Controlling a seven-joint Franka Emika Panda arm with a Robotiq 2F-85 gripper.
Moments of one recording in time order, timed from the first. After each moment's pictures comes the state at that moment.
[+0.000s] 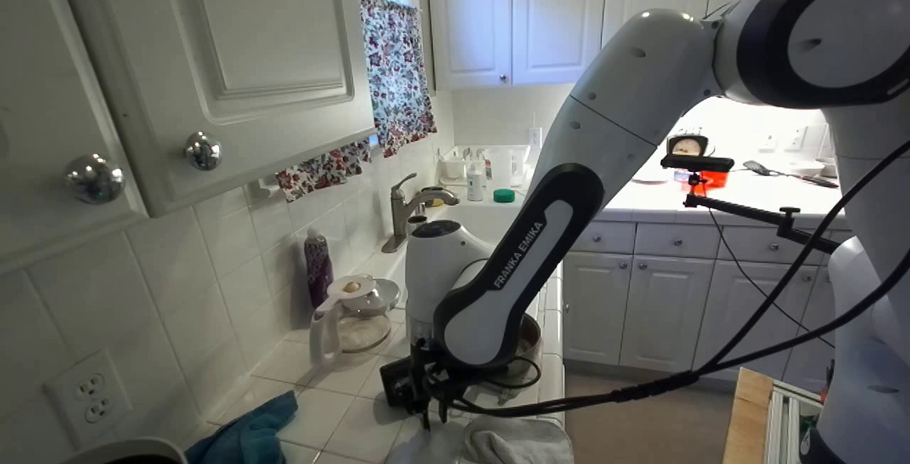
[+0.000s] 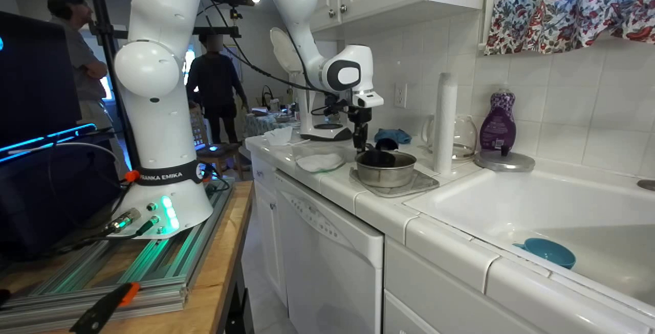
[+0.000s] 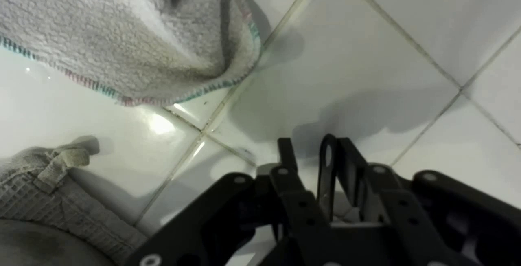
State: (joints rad) arm 0.36 0.37 0.06 -2.22 0.03 2.68 0.87
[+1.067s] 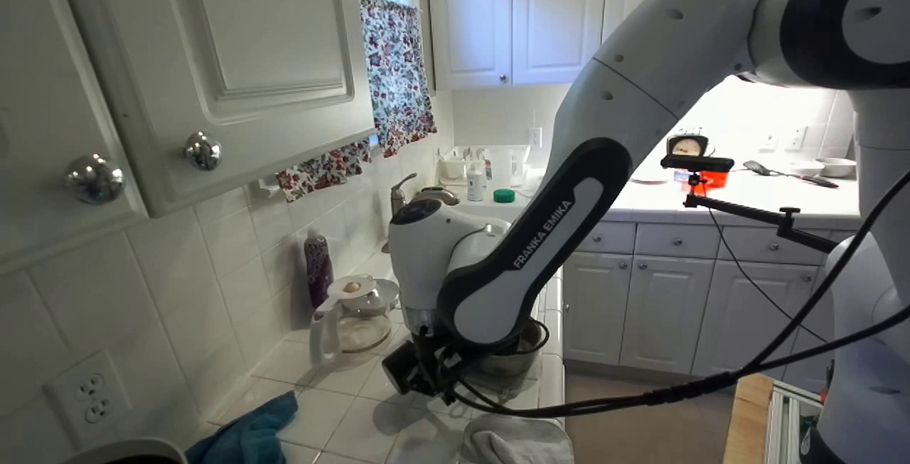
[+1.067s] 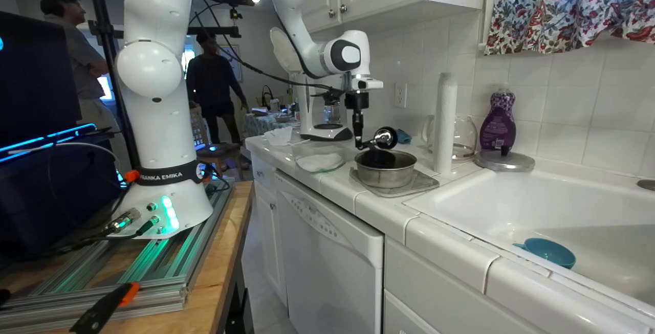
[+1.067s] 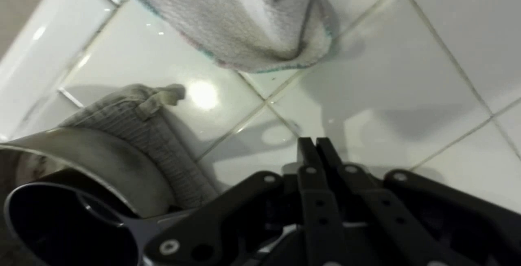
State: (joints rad) arm 0.39 0.27 0.04 -2.19 -0.19 2.43 0.88
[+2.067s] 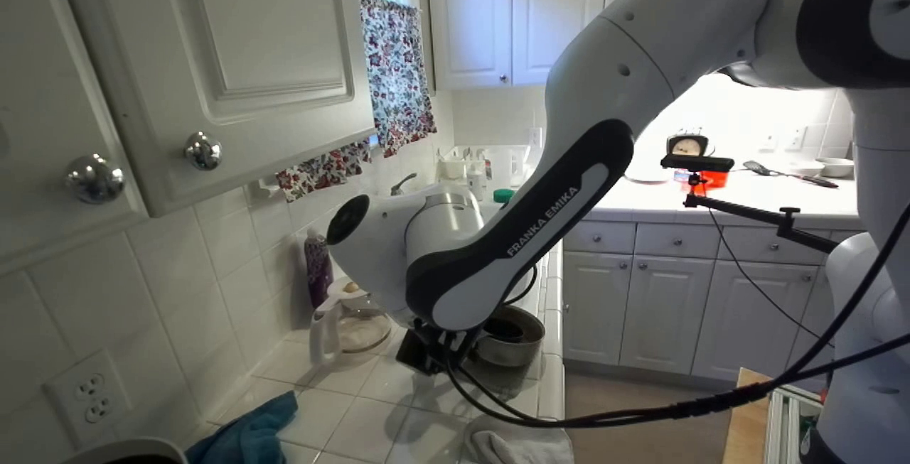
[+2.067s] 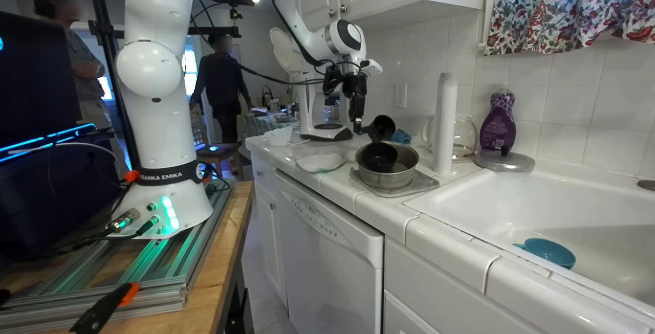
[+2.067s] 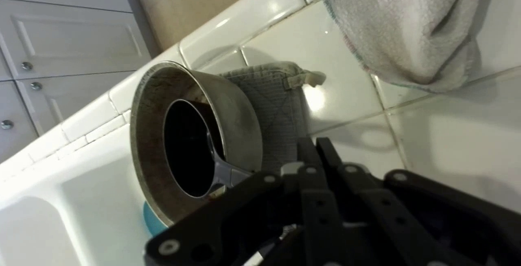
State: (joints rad) arm 0.39 0.29 0.15 -2.00 -0.48 1.91 0.81
